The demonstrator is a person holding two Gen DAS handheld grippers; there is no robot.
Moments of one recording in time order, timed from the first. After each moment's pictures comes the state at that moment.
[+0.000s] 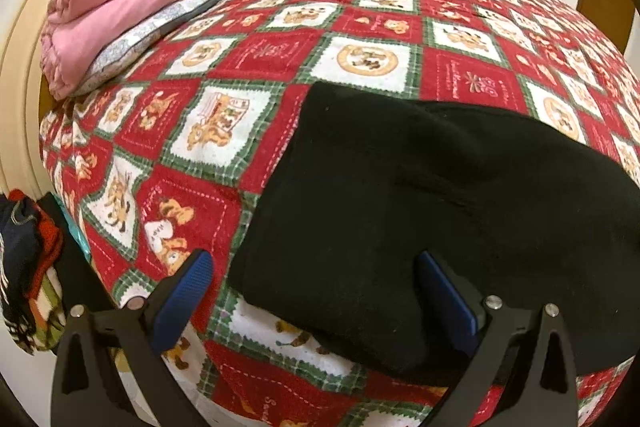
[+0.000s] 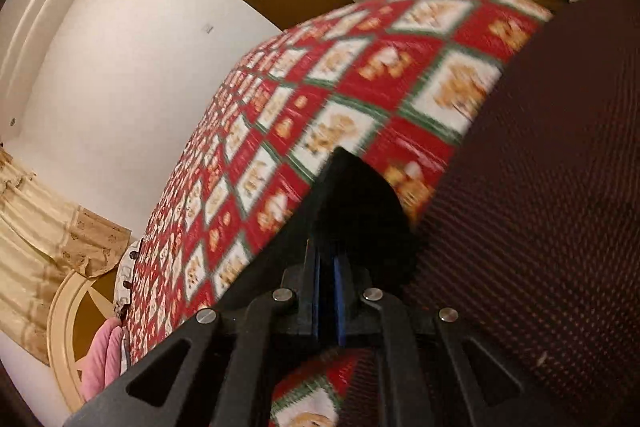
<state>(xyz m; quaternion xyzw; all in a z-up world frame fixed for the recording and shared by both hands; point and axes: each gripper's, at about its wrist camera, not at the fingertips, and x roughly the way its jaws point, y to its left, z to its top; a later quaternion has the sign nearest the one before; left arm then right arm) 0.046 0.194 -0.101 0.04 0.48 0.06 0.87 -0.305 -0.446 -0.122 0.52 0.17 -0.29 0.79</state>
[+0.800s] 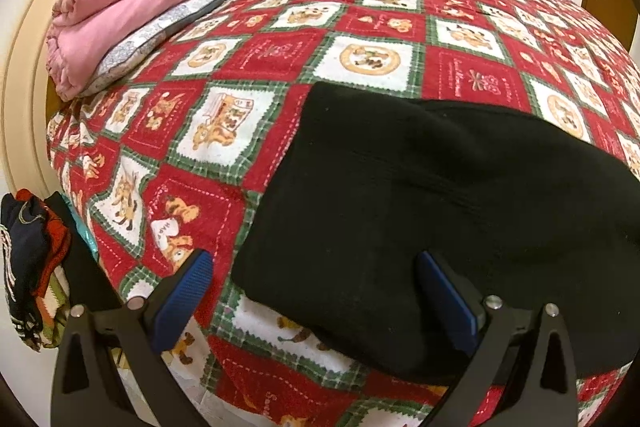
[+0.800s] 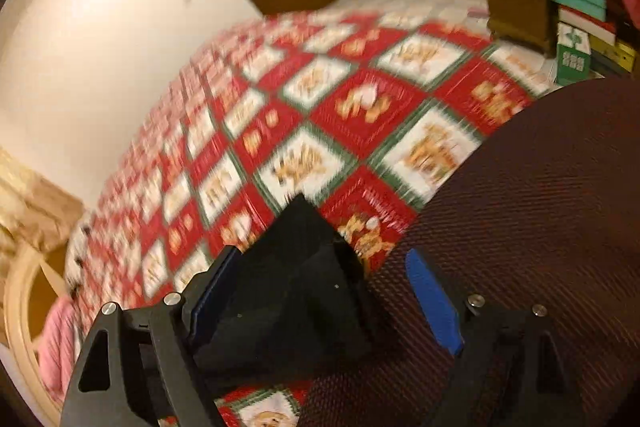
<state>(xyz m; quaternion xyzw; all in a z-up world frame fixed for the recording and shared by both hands) 0.045 0.191 -0.100 0.05 0.48 0.08 0.87 -0.286 -0.483 -0.086 0.45 0.28 -0.33 0.78</state>
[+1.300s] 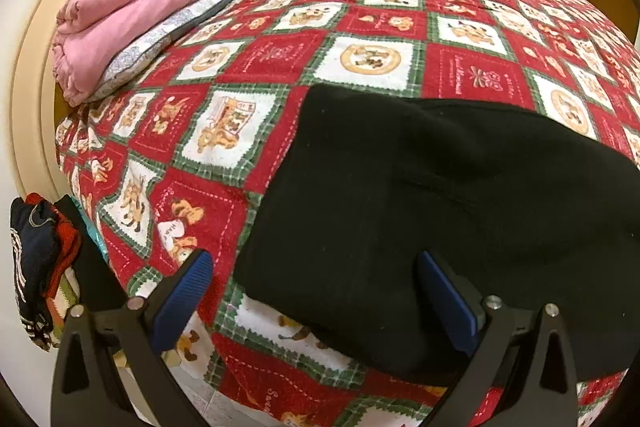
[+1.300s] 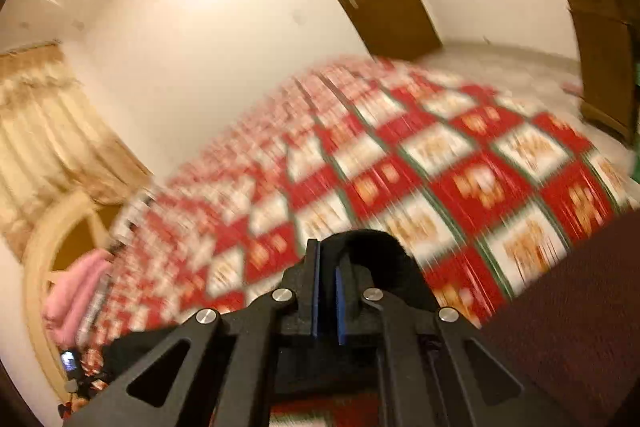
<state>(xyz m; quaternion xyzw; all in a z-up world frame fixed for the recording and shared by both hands) 0.046 0.185 -0.099 0.06 0.48 0.09 0.87 -0.278 -0.464 -0.034 0.34 0.16 -0.21 0.90</state>
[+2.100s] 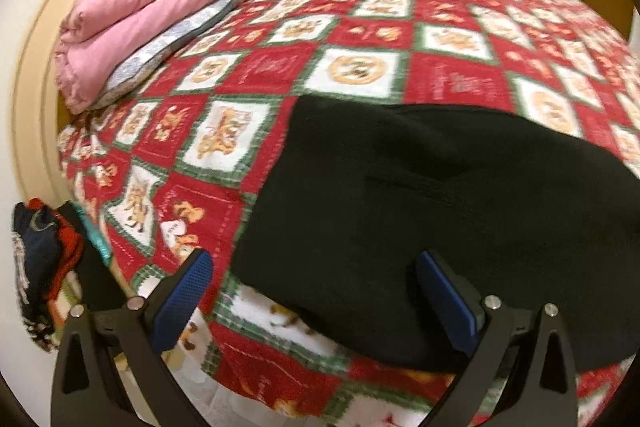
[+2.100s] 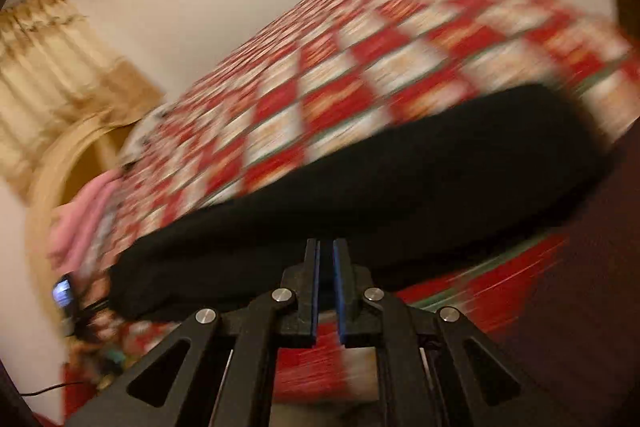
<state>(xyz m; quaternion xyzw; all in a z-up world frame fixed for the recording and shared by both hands) 0.030 0.174 -0.087 0.06 0.47 0.07 0.88 -0.195 -0.319 -0.098 0.38 0.31 -0.11 0.87</state>
